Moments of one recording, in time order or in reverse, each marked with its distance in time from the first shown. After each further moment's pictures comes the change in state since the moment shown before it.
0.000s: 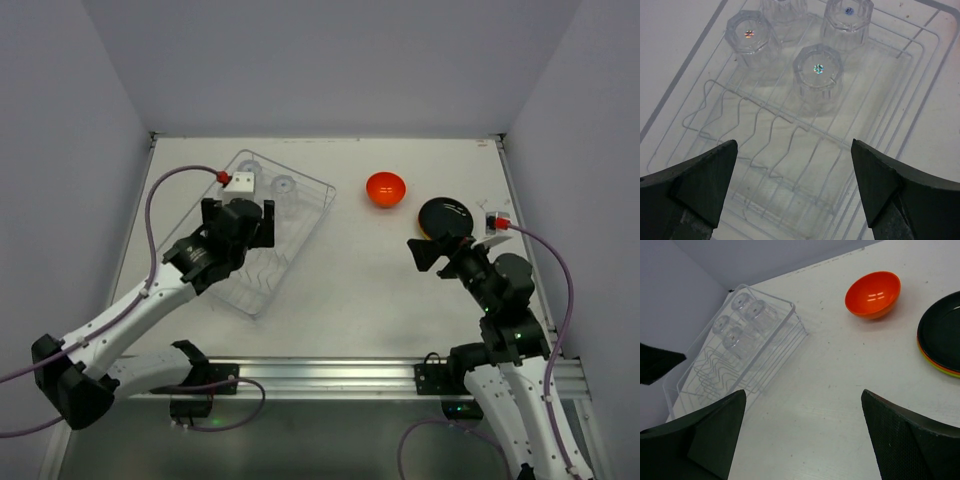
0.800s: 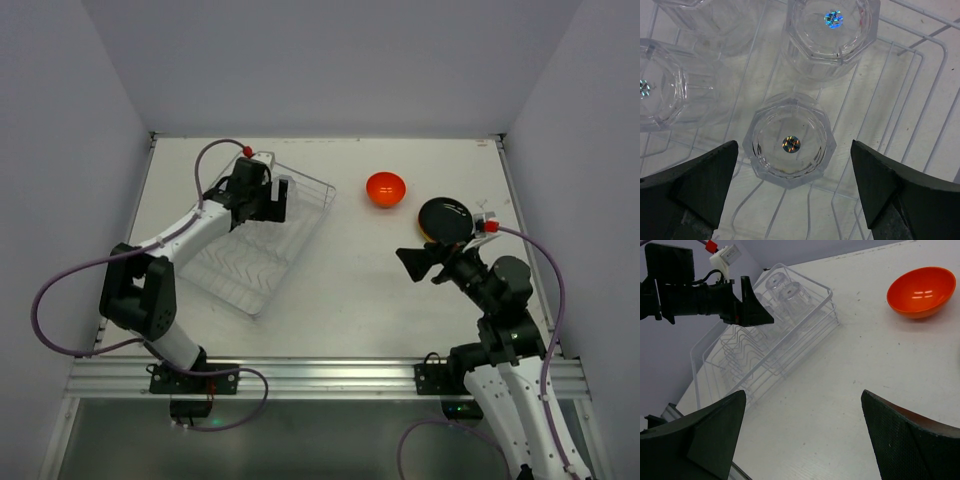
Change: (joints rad) left arm 0.328 0.556 0.187 0.204 0.537 0.161; right arm 0.000 -0.038 -0.049 0.083 -0.203 -0.031
